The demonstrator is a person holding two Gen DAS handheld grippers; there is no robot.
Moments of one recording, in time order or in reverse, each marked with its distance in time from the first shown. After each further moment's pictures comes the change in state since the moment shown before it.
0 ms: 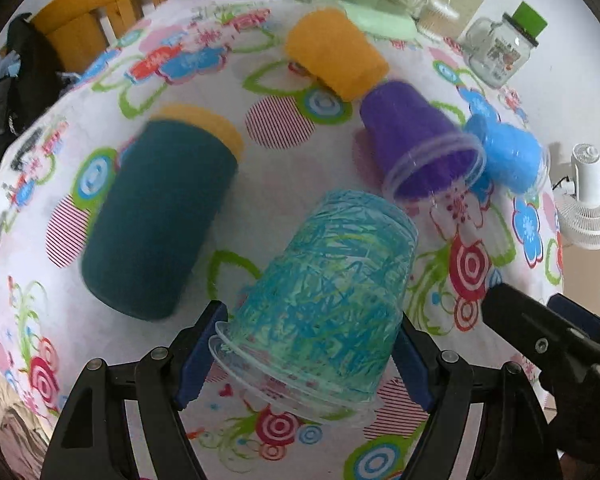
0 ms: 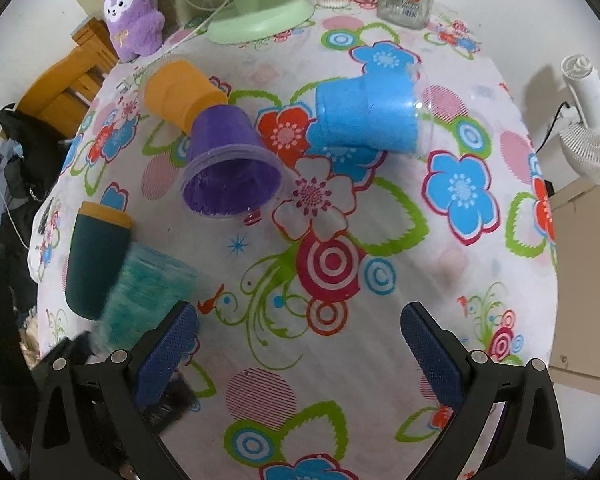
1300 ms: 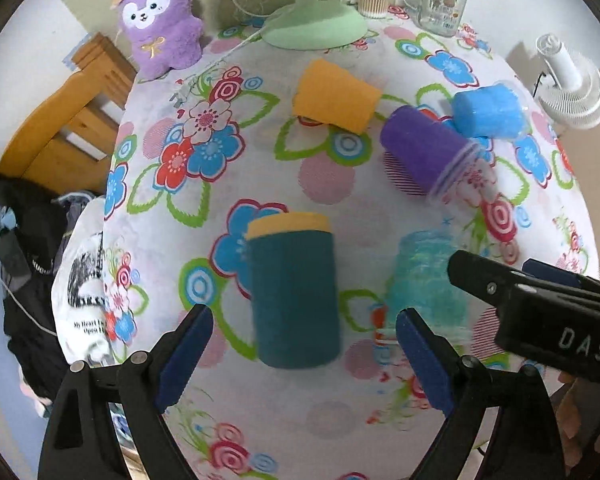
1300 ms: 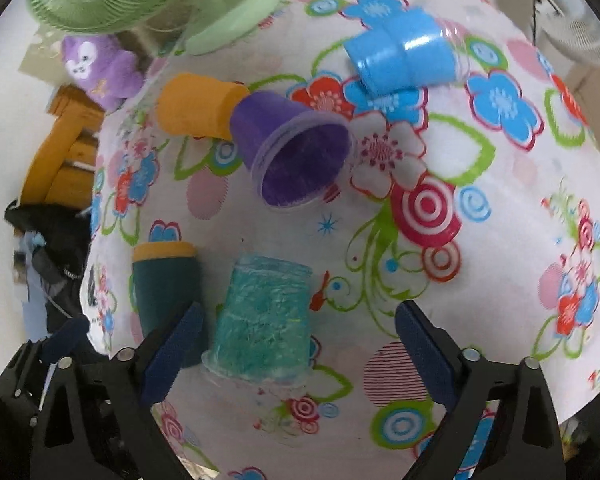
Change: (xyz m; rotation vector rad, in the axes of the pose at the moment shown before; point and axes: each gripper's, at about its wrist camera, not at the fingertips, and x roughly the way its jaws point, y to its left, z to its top) left arm -0.059 0.038 0.054 0.472 0.023 0.163; right arm 0.012 0.046 -0.002 0.368 0.045 0.136
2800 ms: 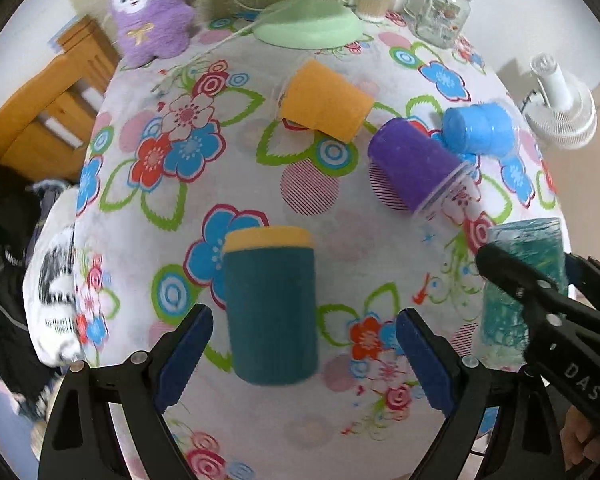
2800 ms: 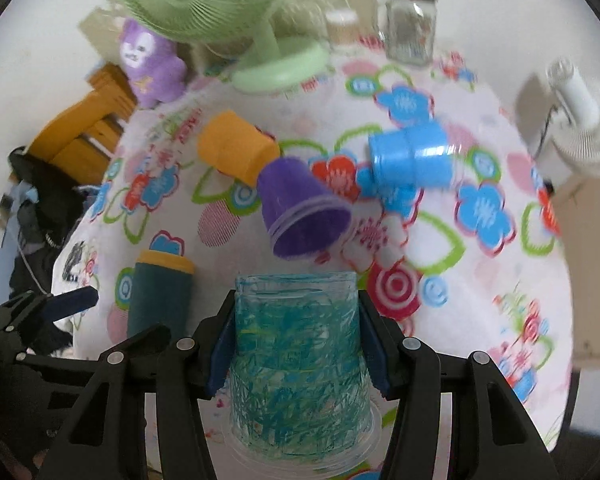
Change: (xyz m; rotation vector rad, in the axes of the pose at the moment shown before) left arm 0.001 0.001 0.008 -0.076 0.009 -0.114; right arm -0.049 0.015 -0.002 -0.314 -0.221 -0.074
